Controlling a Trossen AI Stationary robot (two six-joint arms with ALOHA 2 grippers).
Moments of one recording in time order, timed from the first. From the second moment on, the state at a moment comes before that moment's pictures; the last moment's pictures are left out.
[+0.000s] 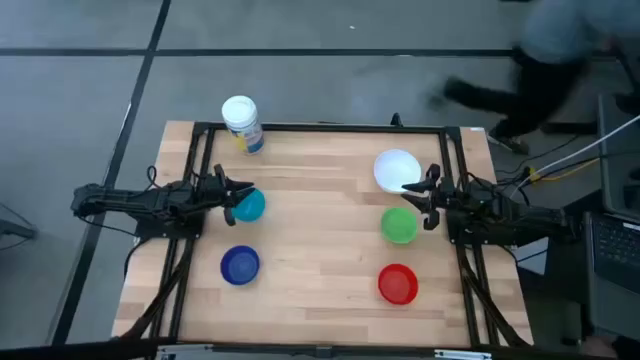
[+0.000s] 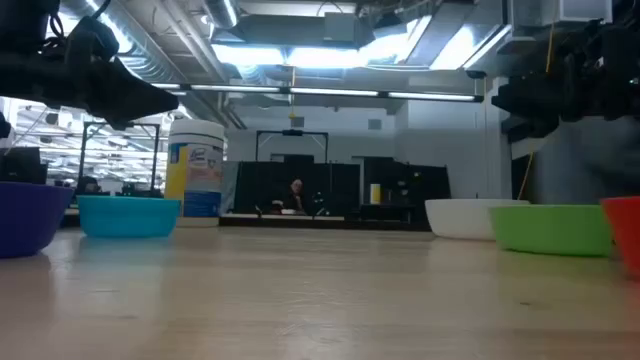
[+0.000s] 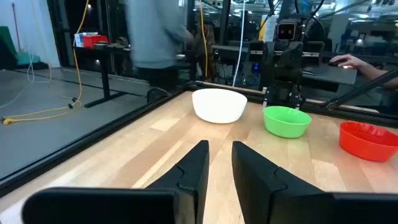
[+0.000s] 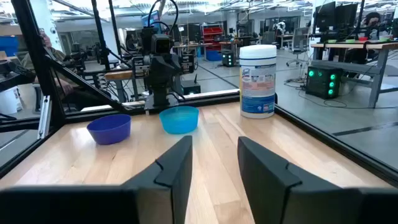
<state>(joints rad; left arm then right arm) -0.02 0.10 0.01 0.06 -0.40 -0.11 -0.14 0.00 0.02 0.01 0.01 0.10</state>
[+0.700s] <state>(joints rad) -0.02 0.10 0.01 0.06 -0.40 -0.11 -0.14 0.00 0.02 0.04 0.03 0.02</state>
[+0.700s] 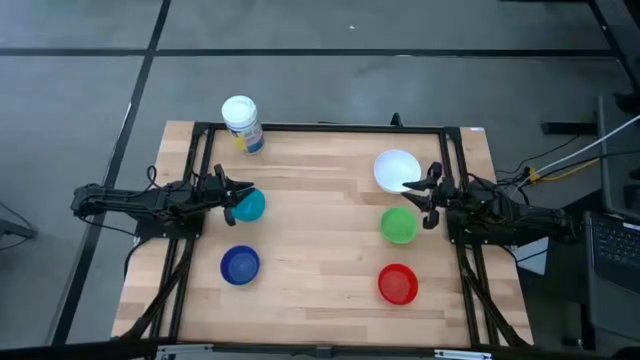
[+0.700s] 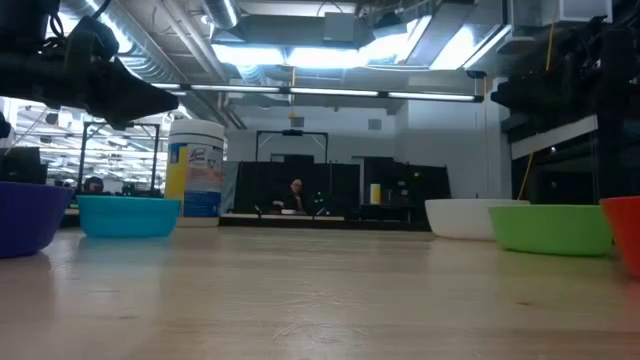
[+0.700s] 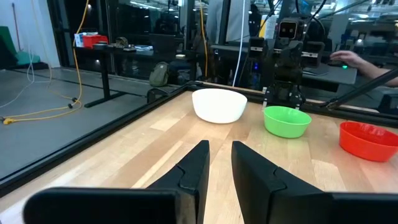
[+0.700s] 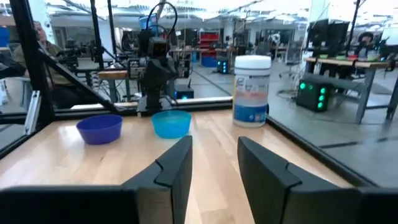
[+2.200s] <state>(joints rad) -0.02 0.12 0.01 0.27 -0.50 -0.41 -0.14 0.01 0.03 0.32 0.25 0.56</state>
